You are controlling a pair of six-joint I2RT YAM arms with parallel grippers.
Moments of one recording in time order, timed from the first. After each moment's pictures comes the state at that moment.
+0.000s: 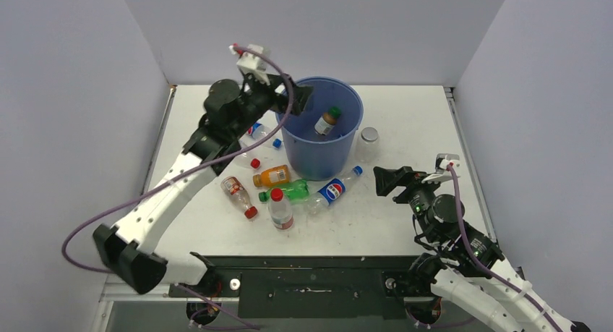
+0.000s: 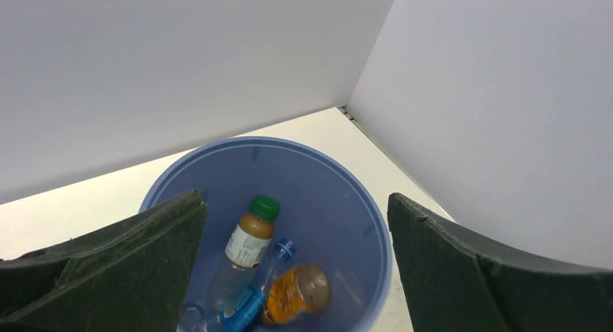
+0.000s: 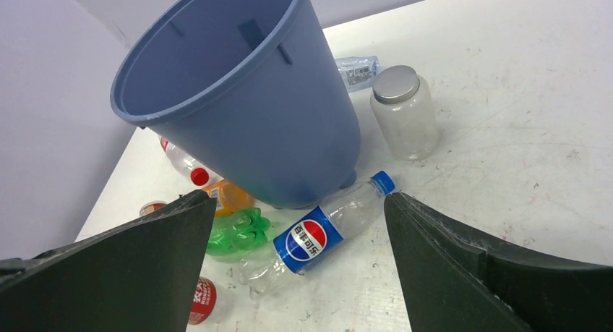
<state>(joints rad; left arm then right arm) -0.59 1.41 1.47 0.00 0.06 -0.30 0.79 0.43 0.68 -0.36 0.52 0.51</state>
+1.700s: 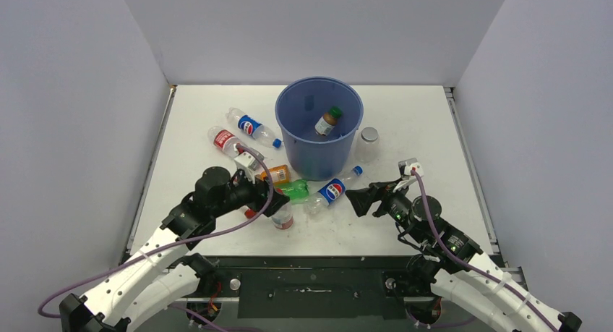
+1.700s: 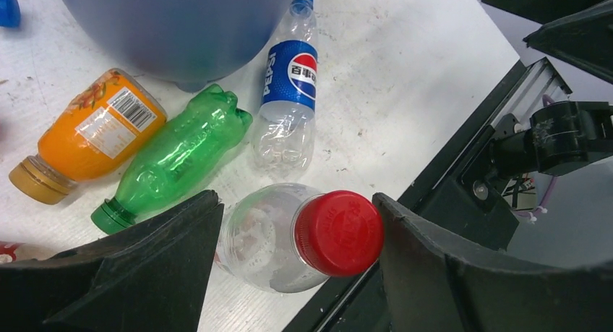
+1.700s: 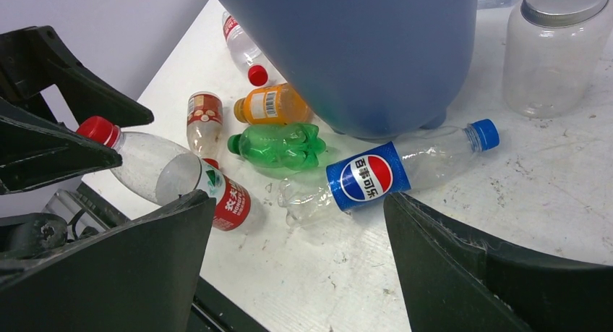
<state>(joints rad) -0.64 0.74 0.64 -0.25 0.25 -0.36 0.79 0.46 0.49 -0.21 0.15 0.49</state>
